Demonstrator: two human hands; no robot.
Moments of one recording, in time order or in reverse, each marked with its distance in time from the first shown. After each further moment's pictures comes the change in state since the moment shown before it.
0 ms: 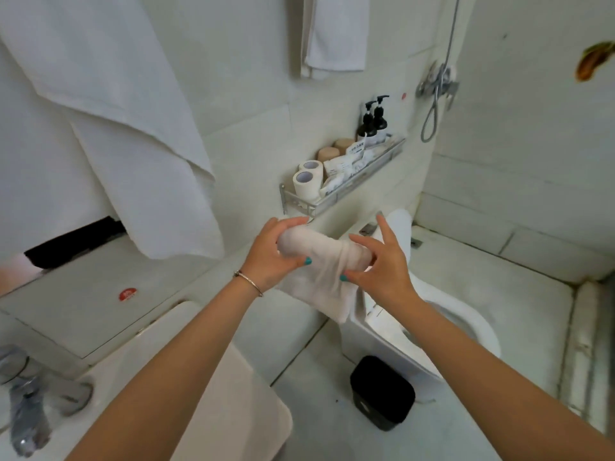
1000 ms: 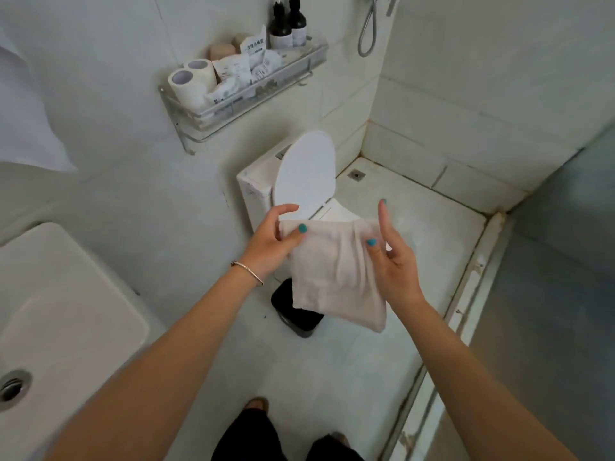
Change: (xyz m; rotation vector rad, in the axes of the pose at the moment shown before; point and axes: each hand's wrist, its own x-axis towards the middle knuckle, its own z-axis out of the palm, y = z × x) left_hand -0.067 0.059 0.239 -0.395 -0.130 -0.391; right_hand -0.123 0.167 -0.161 0.230 0.097 0.077
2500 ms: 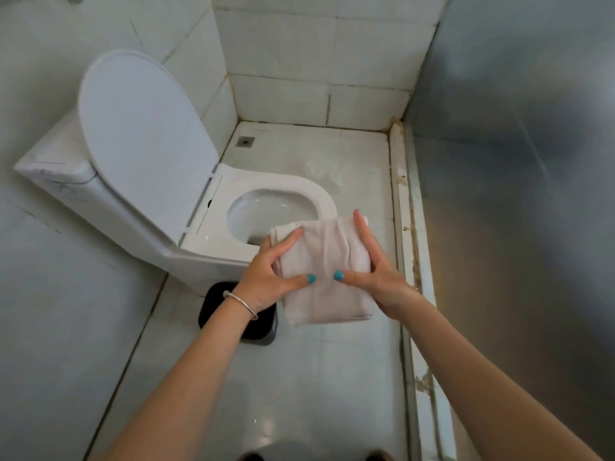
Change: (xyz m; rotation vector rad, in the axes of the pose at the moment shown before) left_hand 0.053 -0.242 0.164 0.137 -0.613 0.115; right_hand -0.103 0.247 -0.002 0.435 0.056 0.509
